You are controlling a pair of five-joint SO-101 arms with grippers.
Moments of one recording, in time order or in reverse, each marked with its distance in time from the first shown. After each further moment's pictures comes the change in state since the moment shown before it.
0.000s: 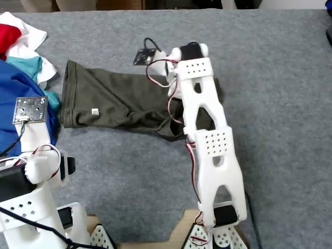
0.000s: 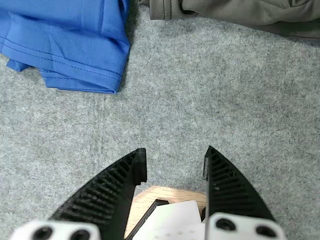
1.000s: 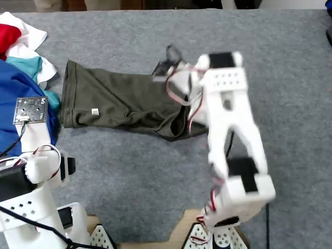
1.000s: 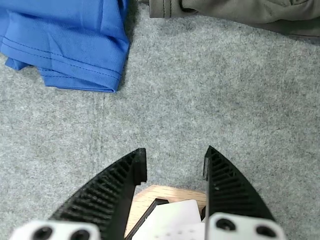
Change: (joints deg) left arm 0.0 -0.1 0.4 0.0 -0.1; right arm 1.1 -54.5 66.1 1.5 0.5
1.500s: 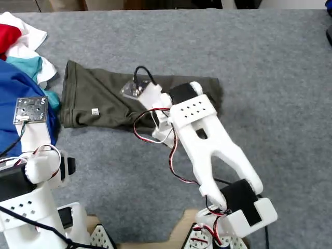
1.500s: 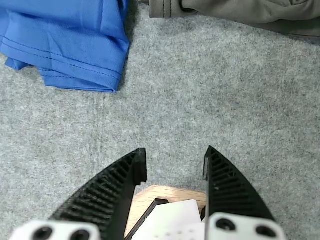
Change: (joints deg) left arm 0.0 0.0 0.0 0.0 0.0; right arm -15.8 -10.5 19.6 -17.4 -29.0
